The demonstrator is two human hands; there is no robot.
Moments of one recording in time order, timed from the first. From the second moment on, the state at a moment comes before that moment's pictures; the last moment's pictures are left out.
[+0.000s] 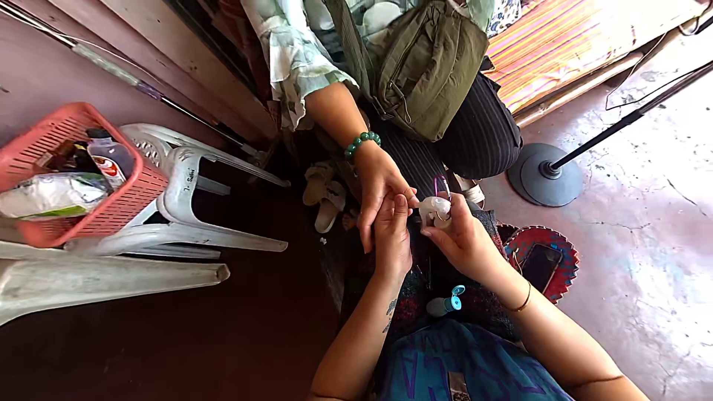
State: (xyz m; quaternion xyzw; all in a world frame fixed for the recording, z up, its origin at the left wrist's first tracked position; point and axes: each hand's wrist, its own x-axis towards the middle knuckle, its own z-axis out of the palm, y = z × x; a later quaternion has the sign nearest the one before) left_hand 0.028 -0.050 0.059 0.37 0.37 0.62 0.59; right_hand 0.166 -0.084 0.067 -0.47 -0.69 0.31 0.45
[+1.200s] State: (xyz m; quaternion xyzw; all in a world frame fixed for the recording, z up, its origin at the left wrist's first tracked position) left_hand 0.022 -0.052 0.064 0.40 0.37 0.60 0.58; right_hand 0.171 -0.088 0.065 -0.38 -0.61 0.44 0.54
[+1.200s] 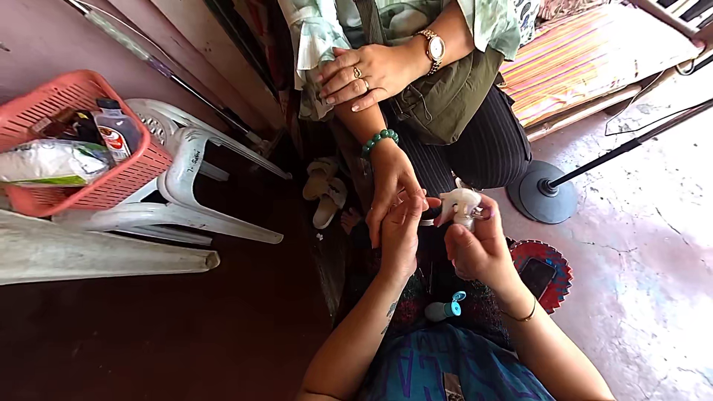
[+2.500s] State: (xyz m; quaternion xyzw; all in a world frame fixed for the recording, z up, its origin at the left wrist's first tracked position) left_hand -0.015 -0.089 0.004 0.09 -0.04 0.54 0.84; right_hand 0.200 -0.127 0.049 -0.19 -0.30 0.73 0.58
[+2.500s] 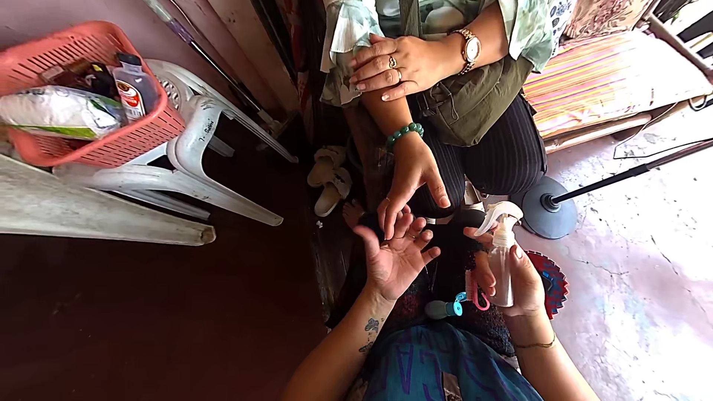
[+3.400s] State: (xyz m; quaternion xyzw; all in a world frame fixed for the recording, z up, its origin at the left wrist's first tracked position) left_hand -0.008 -0.095 0.013 0.21 0.15 0.51 0.82; right_hand 0.176 -0.137 0.060 -0.44 -0.64 0.40 0.48
